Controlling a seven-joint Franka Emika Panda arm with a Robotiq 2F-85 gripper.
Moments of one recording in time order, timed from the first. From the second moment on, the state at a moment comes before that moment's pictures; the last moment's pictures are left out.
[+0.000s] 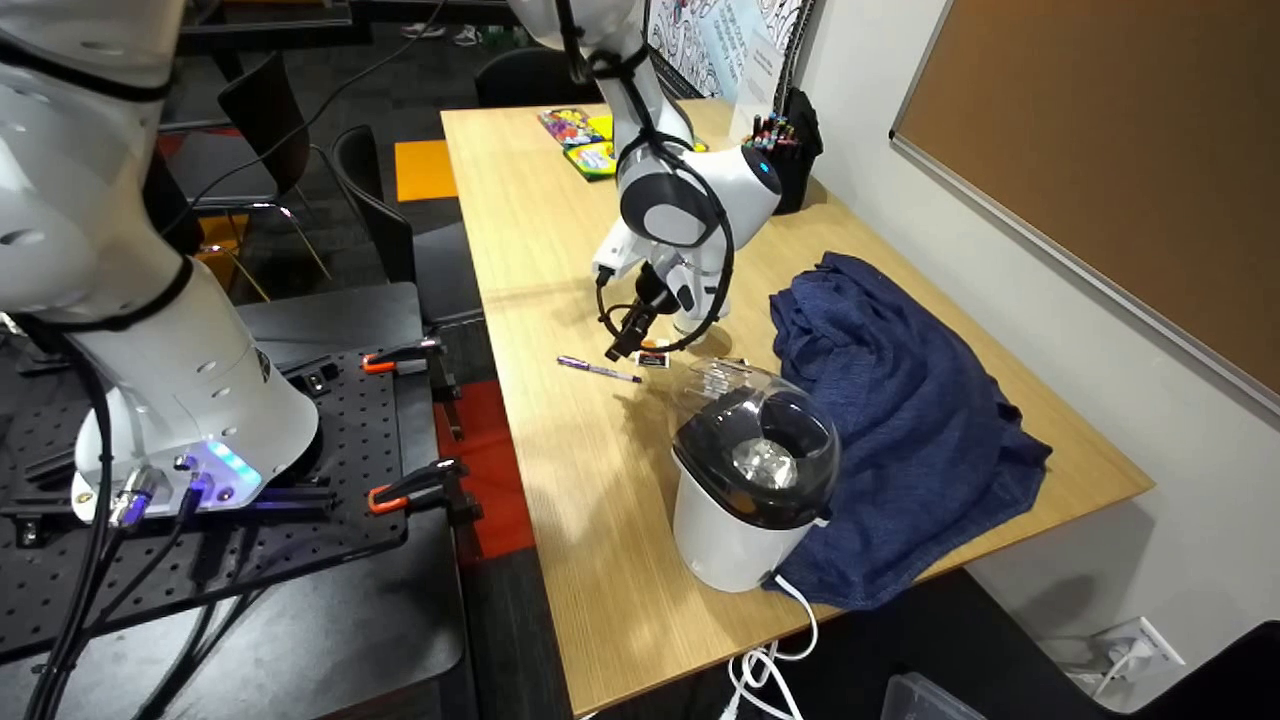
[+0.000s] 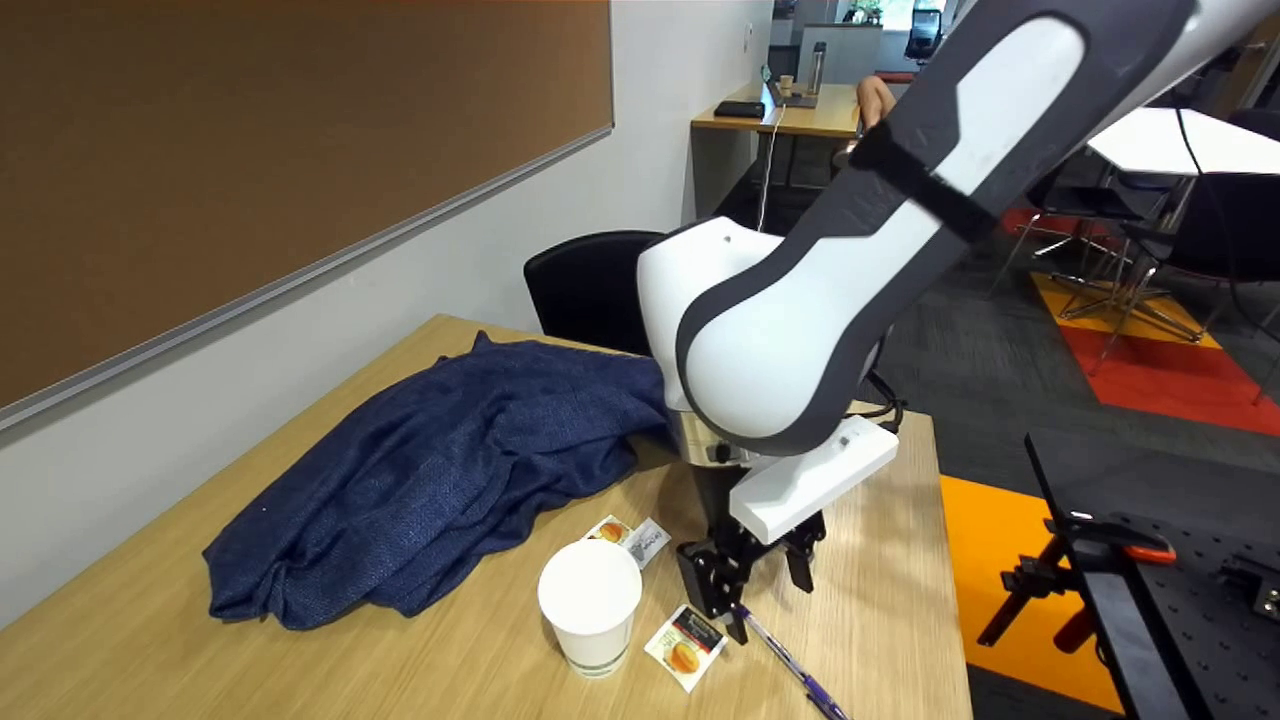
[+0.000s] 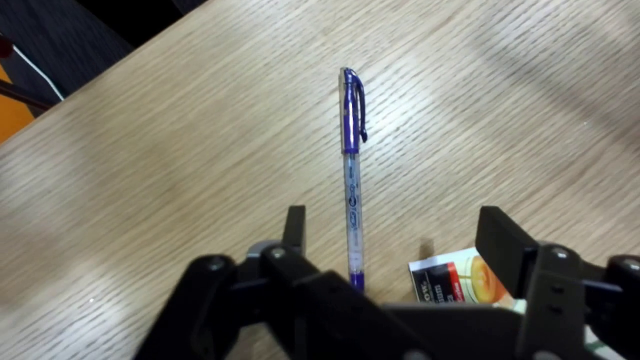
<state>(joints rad) 0.07 0.58 -0.05 -2.08 0.35 2.30 0.40</state>
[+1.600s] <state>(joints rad) 0.25 -0.16 -0.16 -2.68 -0.72 2.77 1.44</state>
